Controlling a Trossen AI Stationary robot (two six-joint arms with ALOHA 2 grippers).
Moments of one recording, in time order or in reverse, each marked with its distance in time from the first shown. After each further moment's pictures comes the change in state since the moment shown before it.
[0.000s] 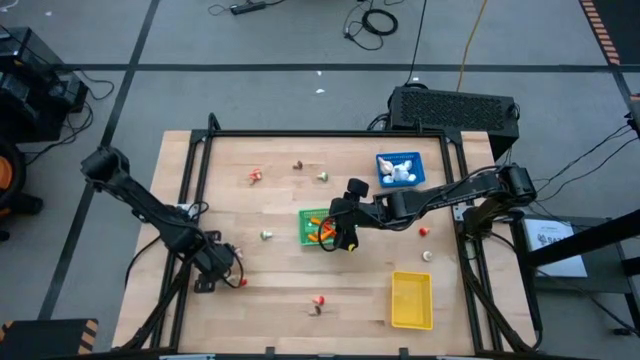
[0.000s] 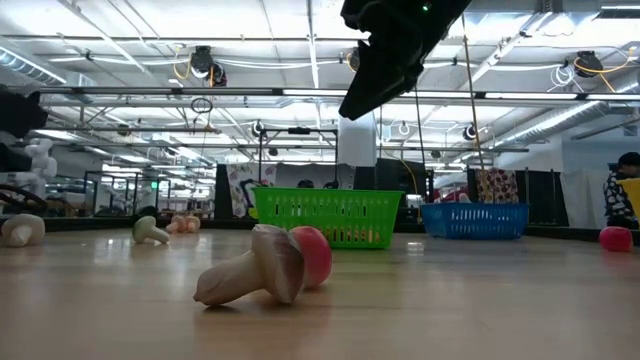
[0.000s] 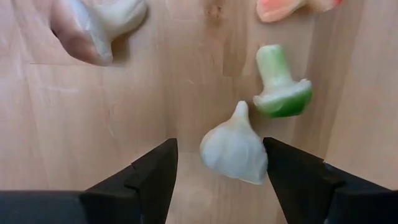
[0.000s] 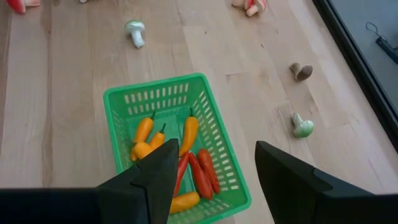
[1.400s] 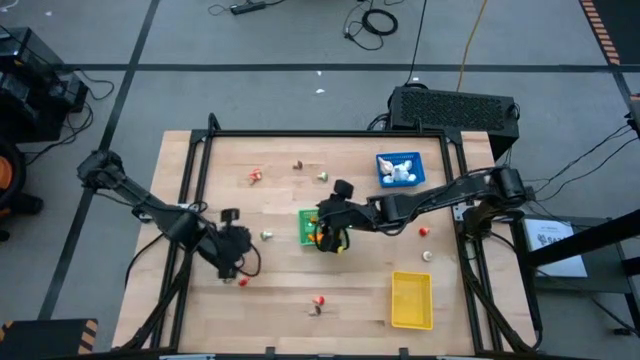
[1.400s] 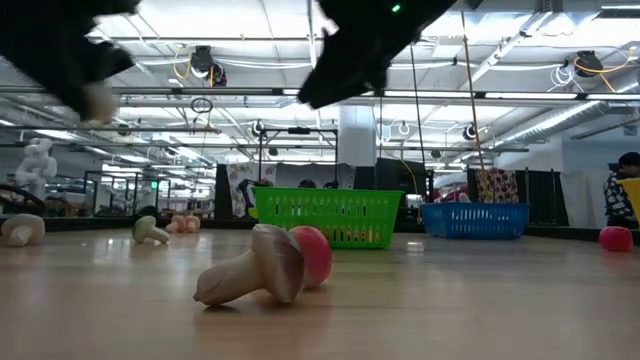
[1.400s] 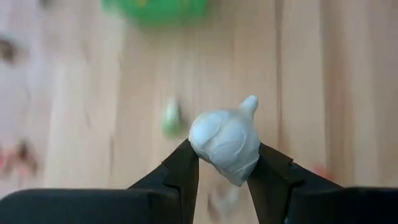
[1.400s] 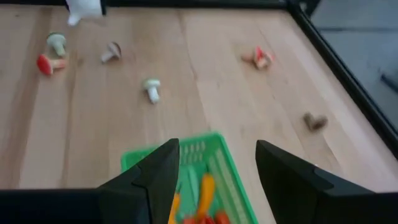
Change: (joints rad) left arm 0.161 -0.004 0.340 -0.138 -0.448 0.296; right arm 0.000 0.077 0.000 0.279 -0.004 -0.076
